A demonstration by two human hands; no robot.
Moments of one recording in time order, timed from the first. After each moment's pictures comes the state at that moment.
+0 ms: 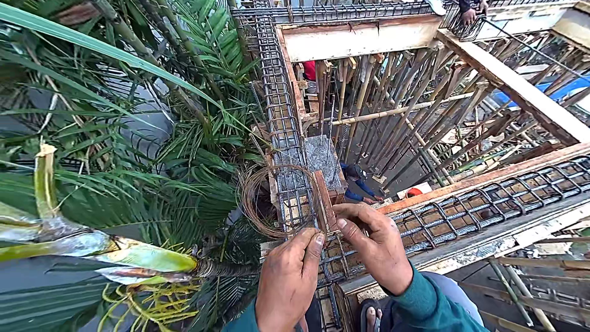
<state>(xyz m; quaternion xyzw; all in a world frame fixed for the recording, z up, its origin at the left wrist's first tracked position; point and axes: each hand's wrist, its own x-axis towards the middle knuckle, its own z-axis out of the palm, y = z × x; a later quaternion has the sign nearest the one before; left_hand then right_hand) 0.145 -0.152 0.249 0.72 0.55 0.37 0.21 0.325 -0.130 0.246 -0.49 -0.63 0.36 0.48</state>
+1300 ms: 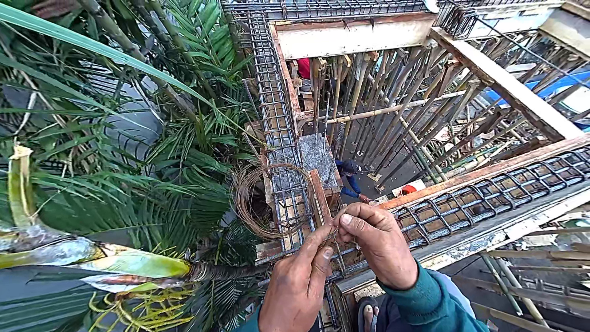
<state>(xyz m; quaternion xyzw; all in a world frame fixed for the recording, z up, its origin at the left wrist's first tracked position) 0.153 -0.160 0.243 0.72 0.46 0.41 0.32 0.326 -0.128 0.258 -0.38 -0.44 0.60 0.55</state>
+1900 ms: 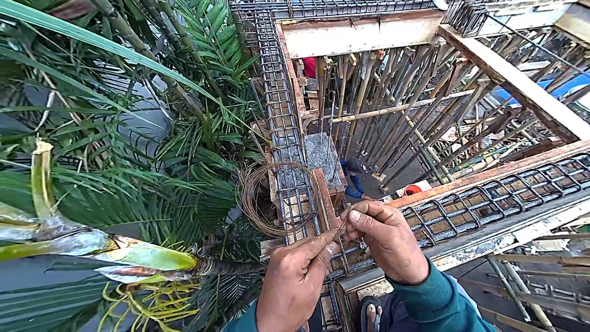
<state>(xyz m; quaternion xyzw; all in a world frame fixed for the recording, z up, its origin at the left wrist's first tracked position) 0.143 -0.153 0.250 0.70 0.43 0.44 0.36 0.332 -0.126 0.259 -0.38 -0.41 0.63 0.54</state>
